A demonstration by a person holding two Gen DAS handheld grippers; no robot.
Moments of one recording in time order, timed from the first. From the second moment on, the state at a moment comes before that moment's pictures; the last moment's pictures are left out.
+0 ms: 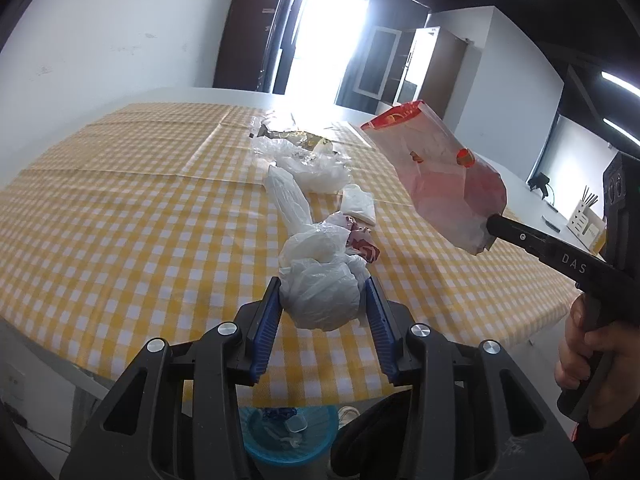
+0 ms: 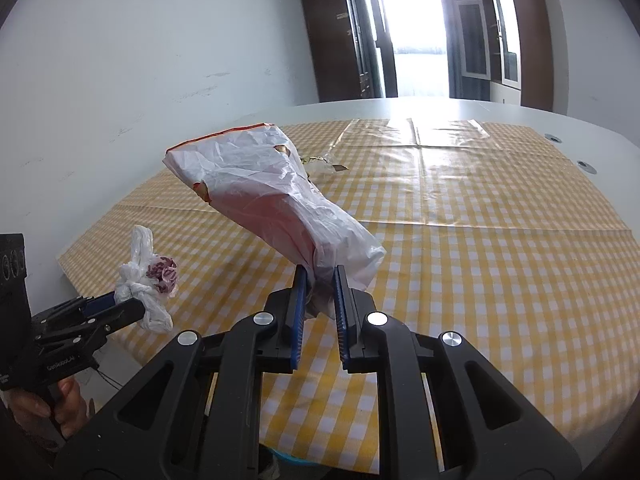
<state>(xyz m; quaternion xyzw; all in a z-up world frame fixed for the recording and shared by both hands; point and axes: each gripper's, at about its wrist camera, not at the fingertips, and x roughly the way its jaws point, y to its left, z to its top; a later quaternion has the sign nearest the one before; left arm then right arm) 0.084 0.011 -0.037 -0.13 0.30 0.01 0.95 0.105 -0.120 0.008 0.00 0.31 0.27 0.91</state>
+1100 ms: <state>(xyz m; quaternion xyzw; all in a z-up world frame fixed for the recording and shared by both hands) -0.047 -0.028 -0.026 -0.07 0.28 -0.02 0.96 -0.058 -0.158 -0.009 -0.01 0.31 0.36 0.88</state>
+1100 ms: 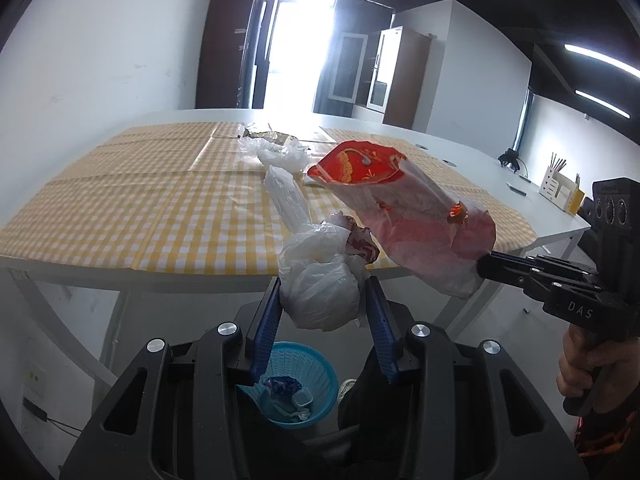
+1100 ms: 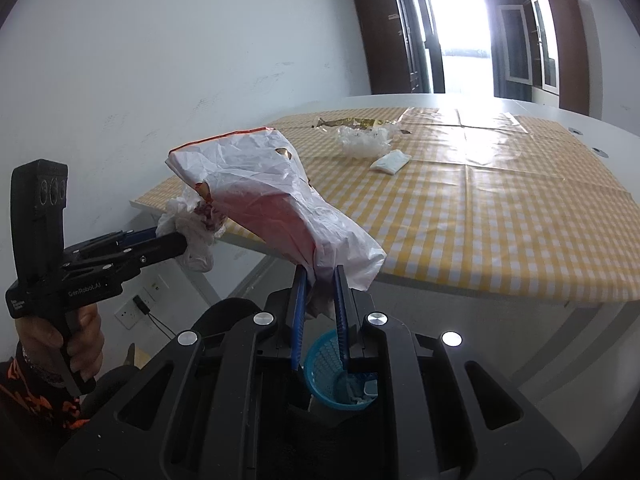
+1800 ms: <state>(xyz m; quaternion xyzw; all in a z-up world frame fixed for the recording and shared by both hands) -0.067 -0.012 -0.107 -0.09 0.38 -0.02 0.92 -0.083 -0.134 -0.102 -0.03 0.42 0.39 0.82</state>
